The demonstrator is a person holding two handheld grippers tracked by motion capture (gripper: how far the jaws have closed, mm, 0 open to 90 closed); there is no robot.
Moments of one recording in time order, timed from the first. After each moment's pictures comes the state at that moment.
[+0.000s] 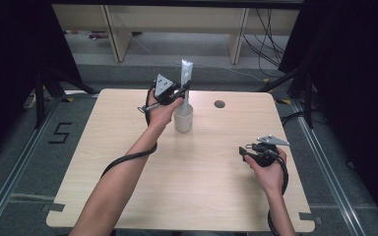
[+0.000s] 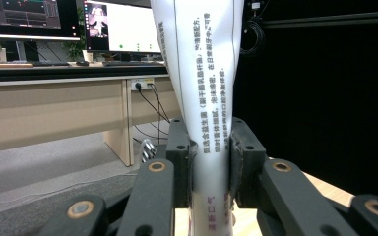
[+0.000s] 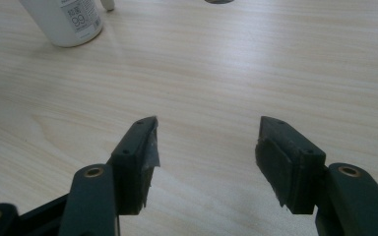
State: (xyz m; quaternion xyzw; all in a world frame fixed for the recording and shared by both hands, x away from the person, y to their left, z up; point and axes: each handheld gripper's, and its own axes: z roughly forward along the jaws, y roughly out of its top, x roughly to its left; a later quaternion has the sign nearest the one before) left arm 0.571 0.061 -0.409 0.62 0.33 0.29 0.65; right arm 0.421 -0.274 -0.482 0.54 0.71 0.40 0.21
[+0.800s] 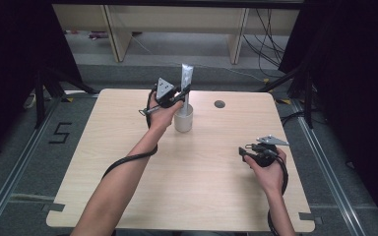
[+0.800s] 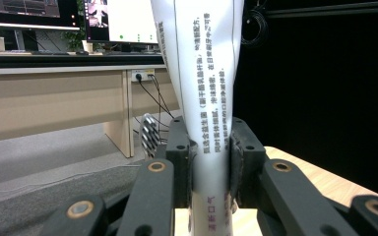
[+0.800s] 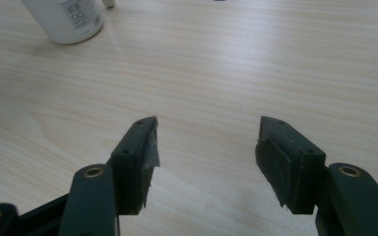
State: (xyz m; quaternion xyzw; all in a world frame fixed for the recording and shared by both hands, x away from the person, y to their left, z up) left arm 0.573 0.060 -0.423 0.63 0.34 0.29 0.64; right arm 0.422 -0.273 -0.484 0.55 0.71 0.40 0.21
